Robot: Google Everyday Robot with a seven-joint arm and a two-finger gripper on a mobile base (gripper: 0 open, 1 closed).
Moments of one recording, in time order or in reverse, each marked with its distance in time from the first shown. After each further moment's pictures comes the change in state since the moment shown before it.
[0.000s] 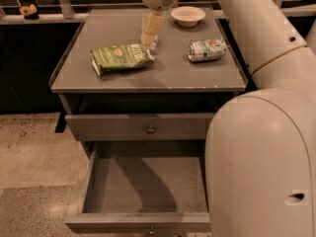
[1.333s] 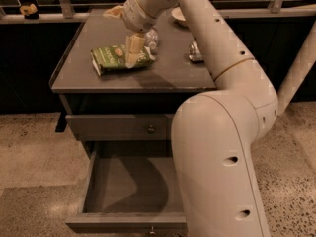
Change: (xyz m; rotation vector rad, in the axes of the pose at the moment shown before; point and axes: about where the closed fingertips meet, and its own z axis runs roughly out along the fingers) arm -0.002 0.014 0.094 -0.127 -0.136 -0.017
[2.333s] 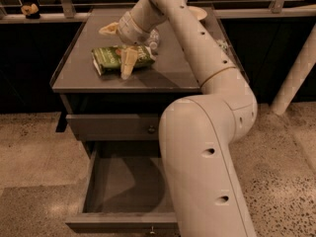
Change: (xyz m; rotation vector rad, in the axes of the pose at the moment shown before) arm 0.012 0.014 0.052 -0.084 -0.071 0.044
